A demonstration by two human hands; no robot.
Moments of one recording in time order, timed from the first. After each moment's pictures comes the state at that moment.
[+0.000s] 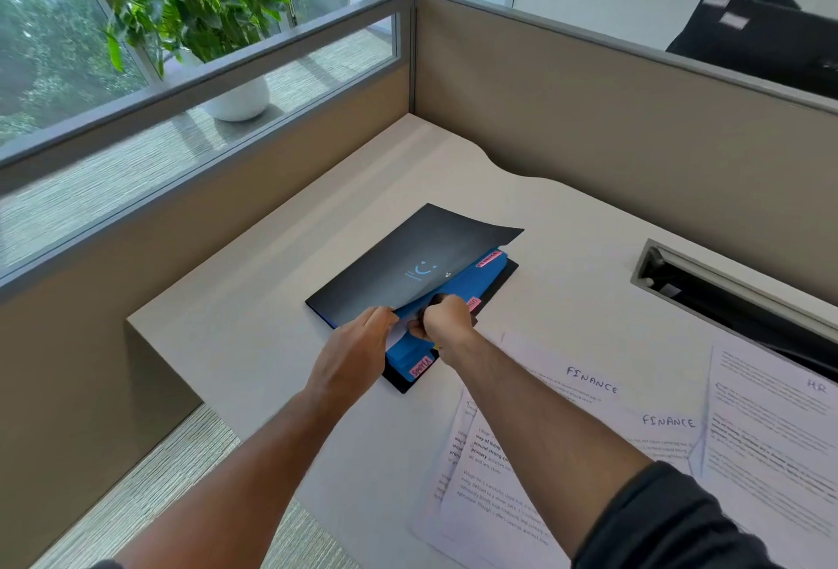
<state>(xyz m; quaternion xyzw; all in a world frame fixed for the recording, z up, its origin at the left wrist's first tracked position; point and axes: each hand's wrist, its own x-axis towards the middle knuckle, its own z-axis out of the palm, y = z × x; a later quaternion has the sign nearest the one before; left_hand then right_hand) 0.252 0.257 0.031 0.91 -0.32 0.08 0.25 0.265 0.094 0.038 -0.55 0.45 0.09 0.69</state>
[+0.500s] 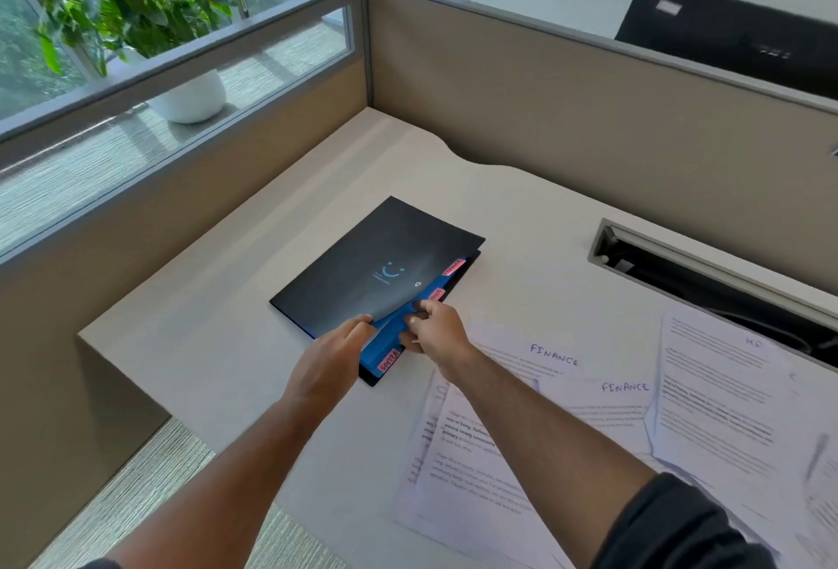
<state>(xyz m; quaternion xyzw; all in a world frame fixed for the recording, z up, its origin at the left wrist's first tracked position) 0.233 0.250 0.010 0.92 -0.35 0.06 0.17 0.208 0.062 0.022 -0.68 0.33 0.08 0.65</state>
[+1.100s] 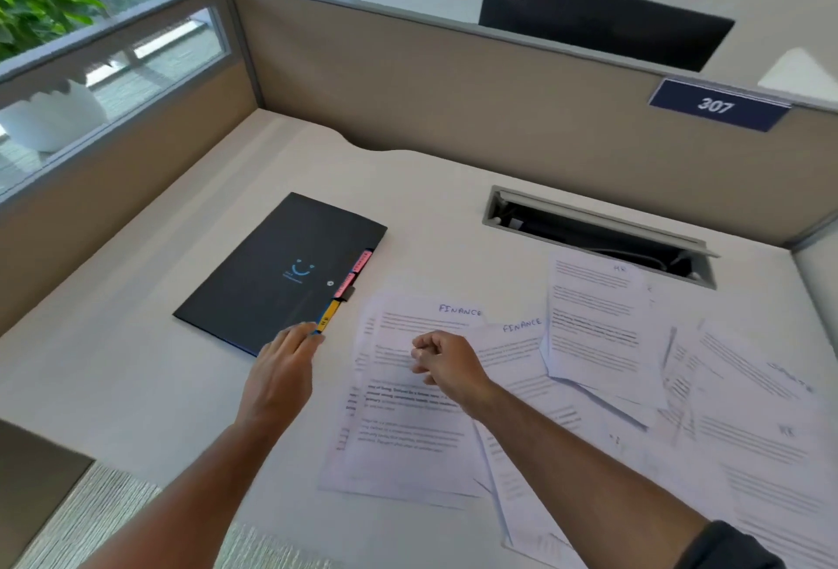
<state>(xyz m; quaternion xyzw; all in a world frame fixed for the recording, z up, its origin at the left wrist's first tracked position) 0.184 0.219 -0.011 0.92 -0.37 0.03 0.15 0.045 -0.015 0.017 -0.71 0.37 0.04 0.59</state>
